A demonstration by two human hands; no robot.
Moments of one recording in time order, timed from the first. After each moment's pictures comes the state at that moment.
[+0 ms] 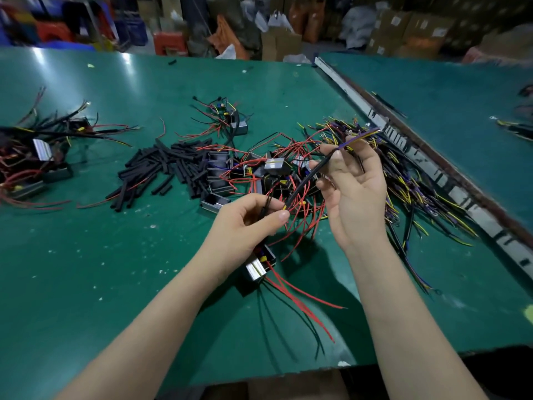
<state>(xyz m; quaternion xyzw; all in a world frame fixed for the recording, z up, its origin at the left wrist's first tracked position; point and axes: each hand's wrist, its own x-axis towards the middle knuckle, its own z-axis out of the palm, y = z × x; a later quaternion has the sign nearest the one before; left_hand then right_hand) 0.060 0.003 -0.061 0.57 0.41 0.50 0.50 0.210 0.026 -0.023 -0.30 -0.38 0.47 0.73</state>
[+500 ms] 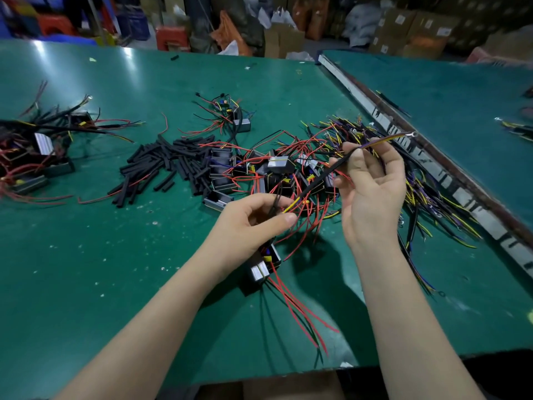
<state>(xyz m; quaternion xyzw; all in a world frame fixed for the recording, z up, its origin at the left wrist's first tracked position) 0.059 0.002 -0.057 0.60 0.40 0.48 0.50 0.218 0.030 -0.026 -0.33 -0.35 0.41 0.77</state>
